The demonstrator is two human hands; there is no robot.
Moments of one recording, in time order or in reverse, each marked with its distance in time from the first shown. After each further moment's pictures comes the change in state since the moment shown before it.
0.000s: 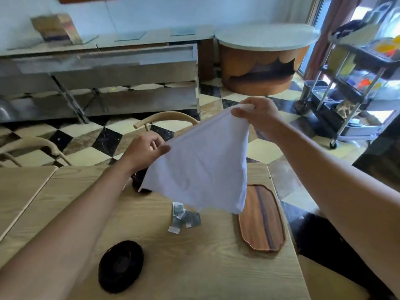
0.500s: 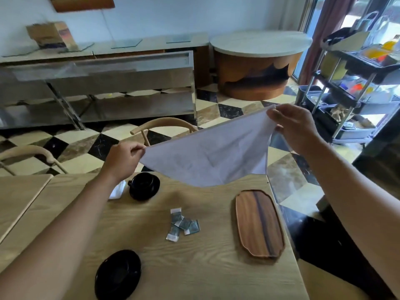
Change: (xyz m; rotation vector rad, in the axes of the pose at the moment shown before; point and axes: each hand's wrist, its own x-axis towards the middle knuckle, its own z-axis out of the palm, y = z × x) left_hand -0.005 -0.026 -0.018 0.060 0.205 -0.035; right_hand -0.025 0.023 -0.067 0.262 0.142 -0.036
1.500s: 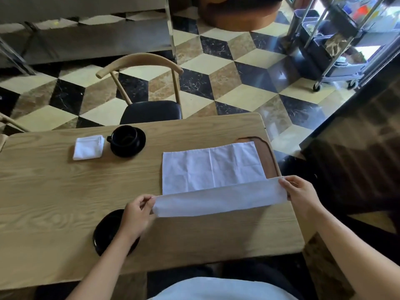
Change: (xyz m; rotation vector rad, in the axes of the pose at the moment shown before) left_hand -0.209 -0.120 0.147 -0.491 -0.332 -0.599; right_hand -0.237 0.217 -0.034 -0.307 0.177 0.731
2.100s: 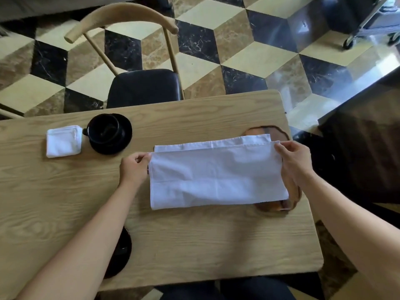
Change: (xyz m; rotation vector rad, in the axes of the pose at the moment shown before) left_hand 0.187 0.022 0.040 0.063 0.159 -0.148; right_hand 0.158 -0.013 0.068 -0.092 0.103 0.025
